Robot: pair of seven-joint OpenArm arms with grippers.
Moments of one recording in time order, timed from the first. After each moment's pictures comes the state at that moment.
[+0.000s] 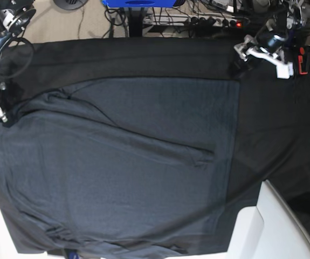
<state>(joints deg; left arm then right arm) 30.1 -13.1 -26.8 81.4 -52.2 -27.1 33.2 6.9 11.7 52.7 45.6 27.0 29.2 -35.2</state>
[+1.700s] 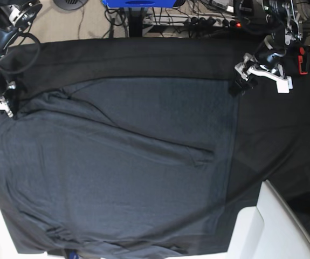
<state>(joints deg) 19.8 -11.5 -27.2 72.1 -52.4 -27.3 32.3 5.4 9.5 52.5 46.0 27.7 26.7 -35.9</state>
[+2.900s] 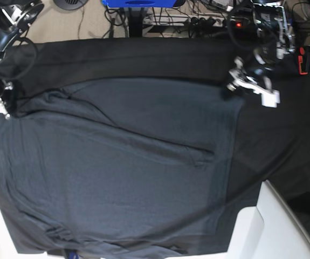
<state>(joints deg) 15.0 -9.3 -27.2 74.7 -52.5 -26.7 41.9 5.5 8.7 52.2 54.4 26.5 15.0 -44.8</state>
